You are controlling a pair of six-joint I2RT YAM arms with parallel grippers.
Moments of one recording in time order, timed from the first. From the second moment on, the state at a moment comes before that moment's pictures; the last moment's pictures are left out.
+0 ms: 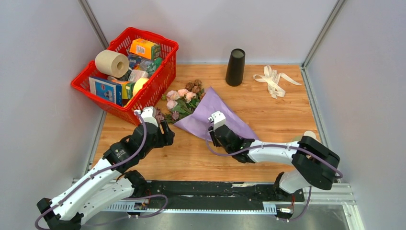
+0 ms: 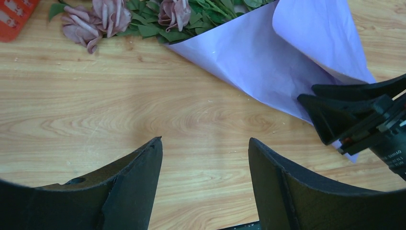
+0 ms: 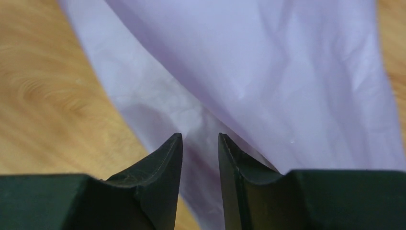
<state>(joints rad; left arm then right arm) -0.76 0.65 0.70 -0.68 -0.37 -0.70 1.02 1.44 0.62 0.24 0.41 0.25</state>
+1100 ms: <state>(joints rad) -0.76 0.84 0.65 -0.52 -0.27 -0.69 0.19 1.69 0.76 0.28 0.05 0.37</state>
